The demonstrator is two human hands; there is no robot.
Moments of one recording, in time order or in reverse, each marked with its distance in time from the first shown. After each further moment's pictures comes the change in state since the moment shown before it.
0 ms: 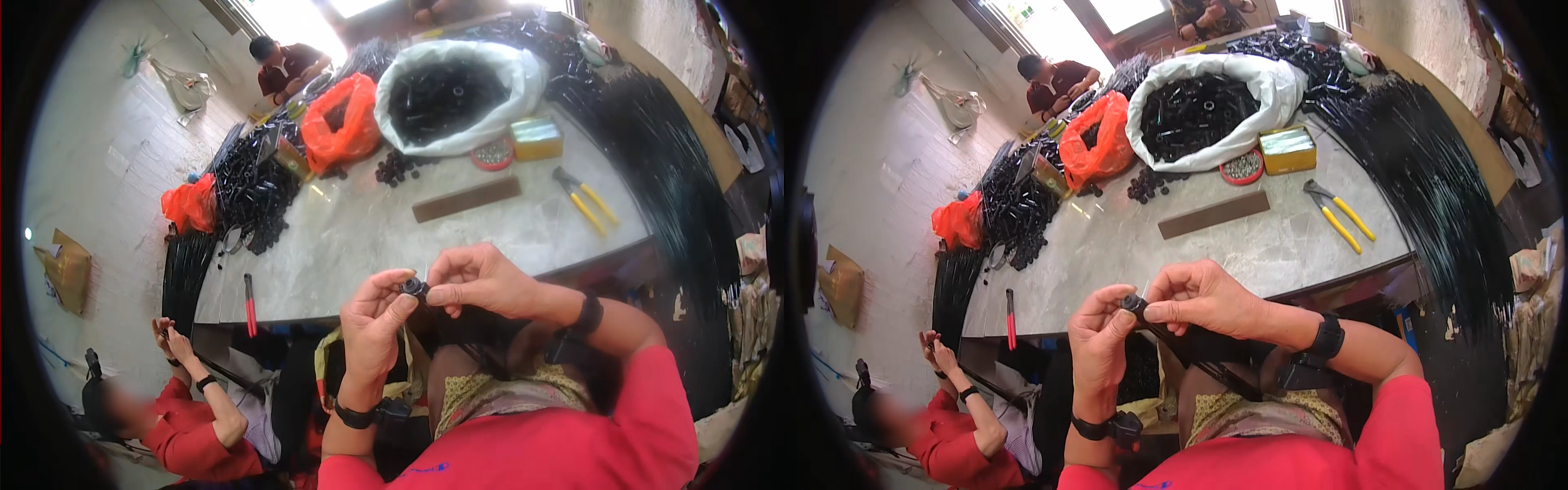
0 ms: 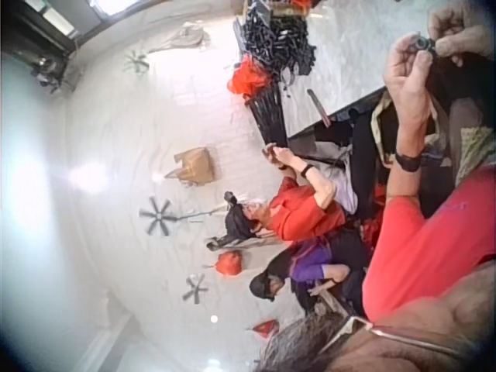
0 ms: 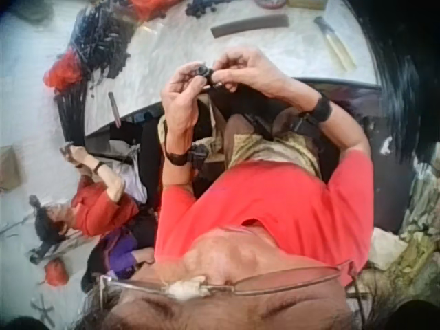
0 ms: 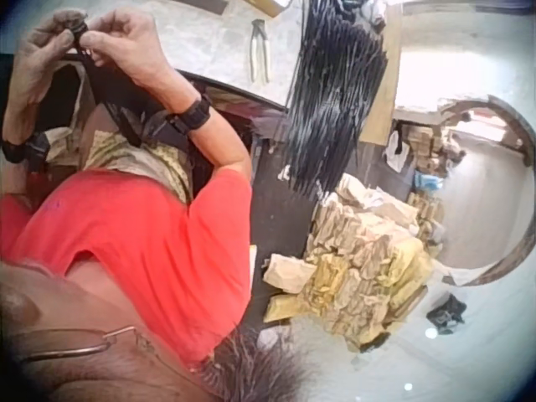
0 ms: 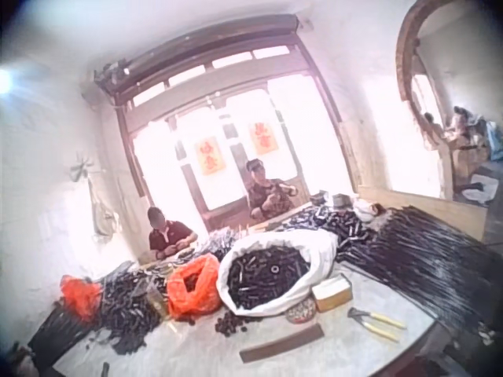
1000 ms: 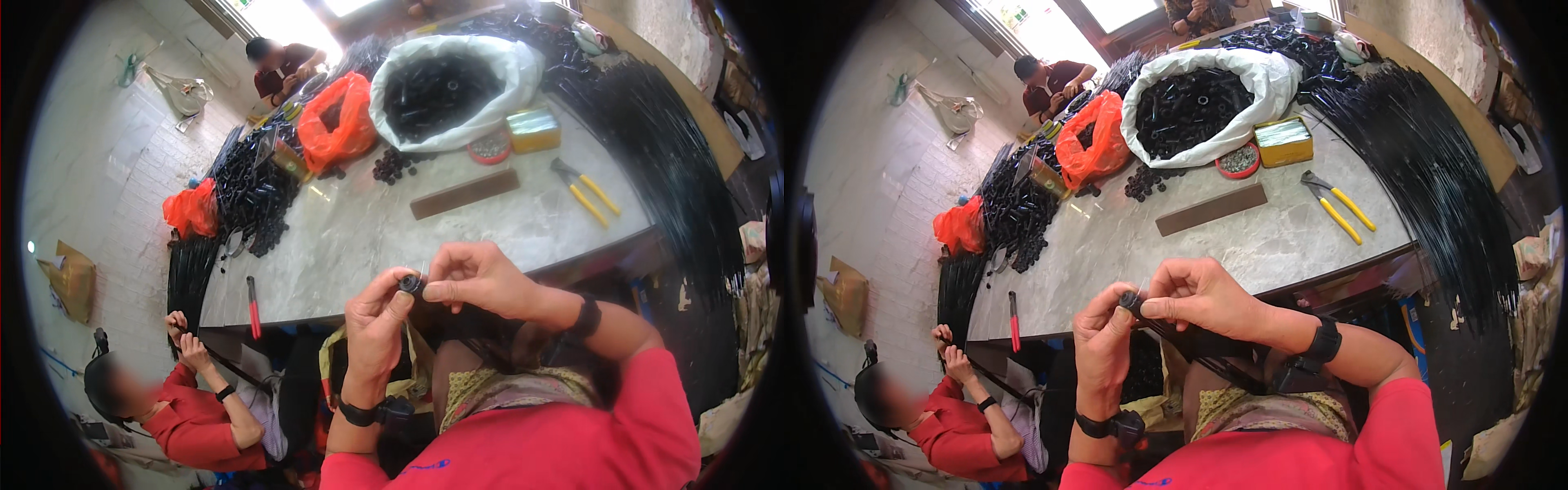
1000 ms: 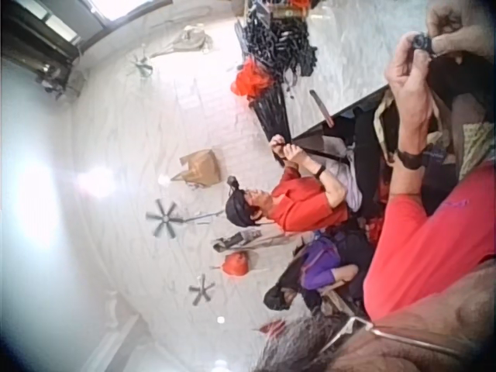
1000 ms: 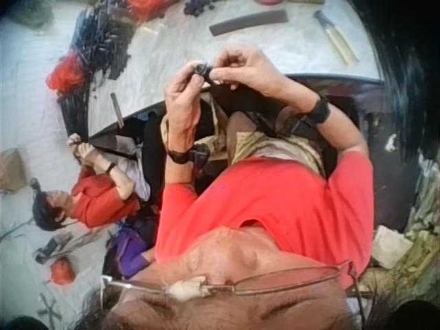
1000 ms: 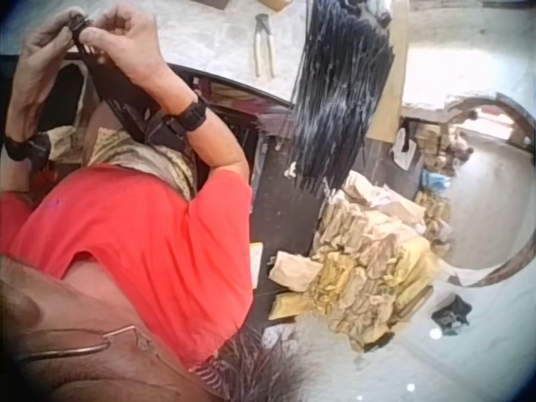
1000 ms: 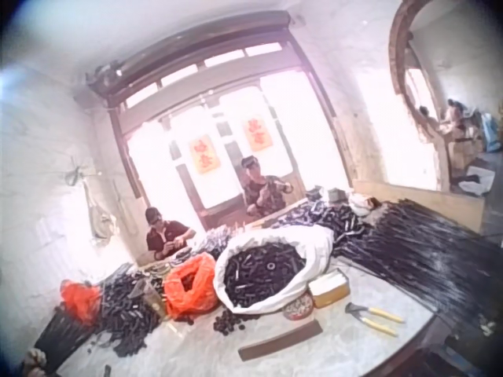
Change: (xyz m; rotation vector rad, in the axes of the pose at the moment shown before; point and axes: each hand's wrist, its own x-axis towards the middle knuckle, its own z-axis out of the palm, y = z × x) left_hand -0.006 -0.008 -0.001 -0.009 -0.053 0.017; right_hand -0.009 0.010 0.009 -0.027 0.090 -0.074
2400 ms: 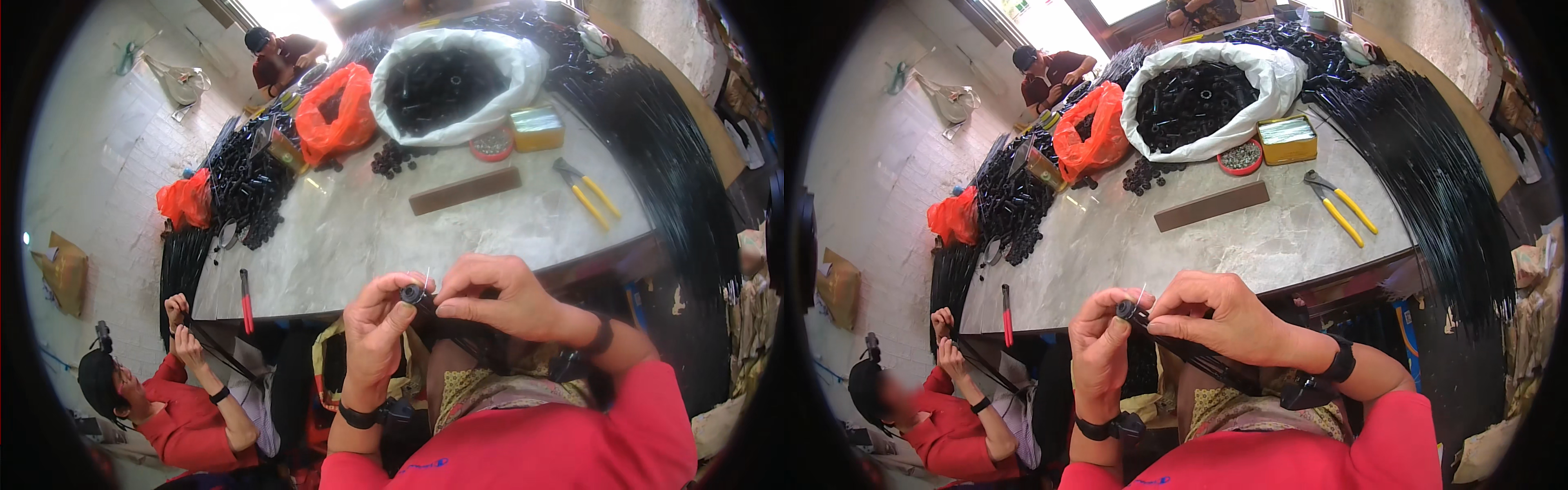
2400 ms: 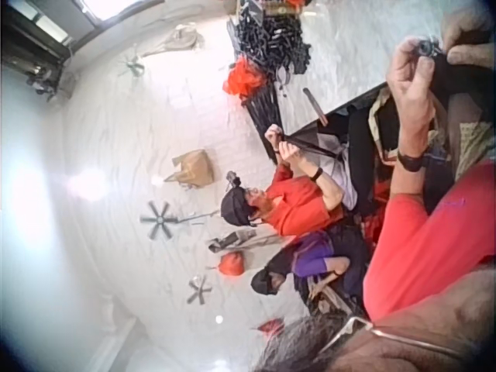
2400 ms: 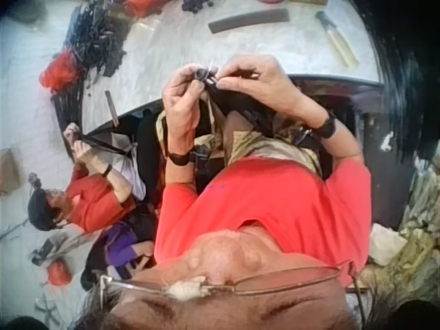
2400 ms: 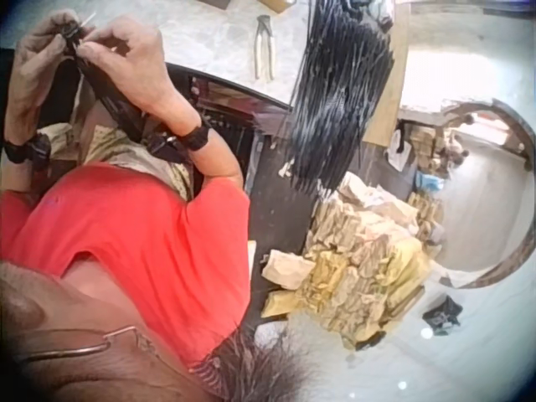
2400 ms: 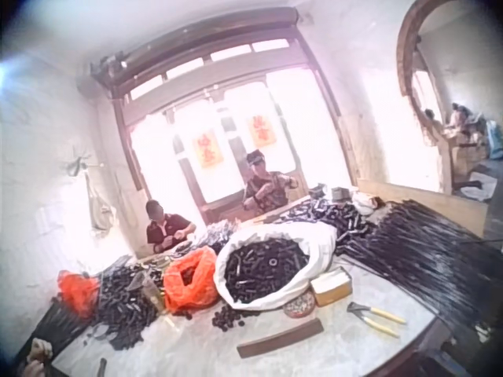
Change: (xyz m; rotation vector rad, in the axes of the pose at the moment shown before) left_hand -0.004 0.000 0.004 -0.039 -0.053 0.052; right_hand -0.023 -0.017 0.004 -0.518 0.040 -0.273
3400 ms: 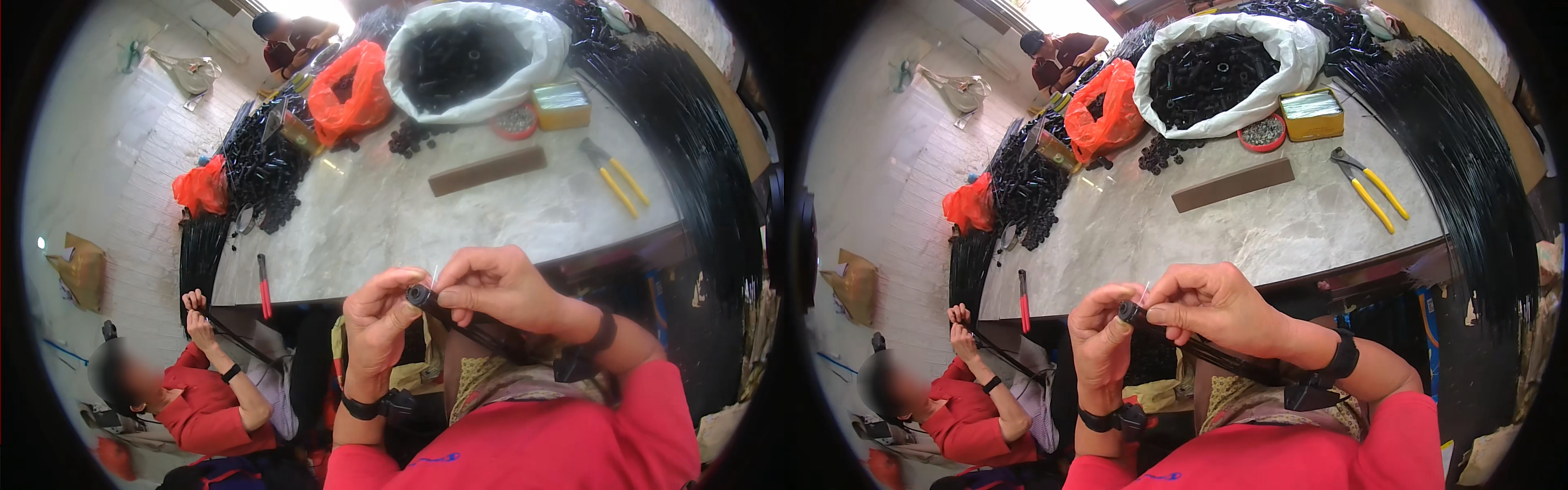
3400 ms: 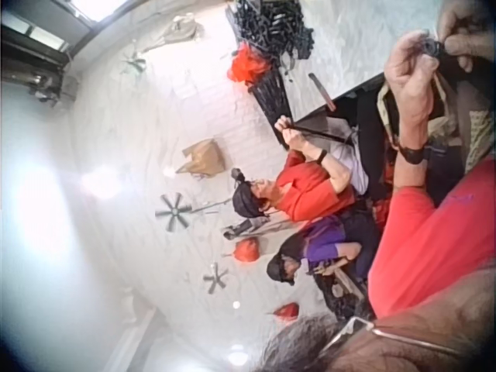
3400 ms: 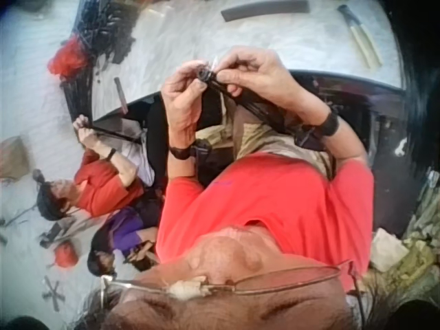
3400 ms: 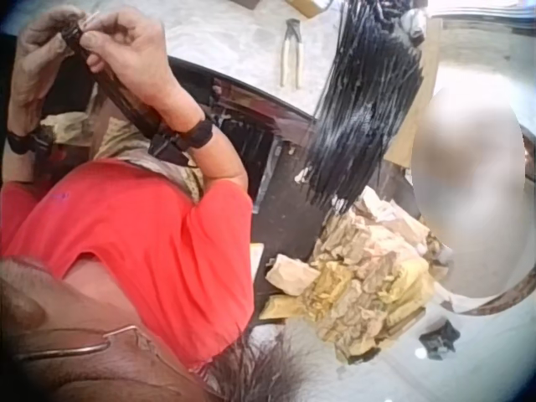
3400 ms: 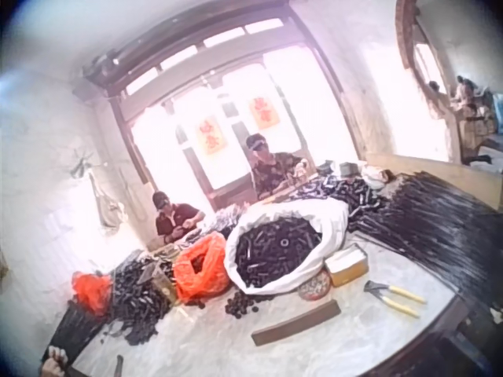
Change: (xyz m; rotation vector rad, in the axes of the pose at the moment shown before) left_hand -0.003 0.006 -0.019 0.050 -0.002 0.003; right_hand 0.011 0.016 0.020 0.602 -0.064 0.273
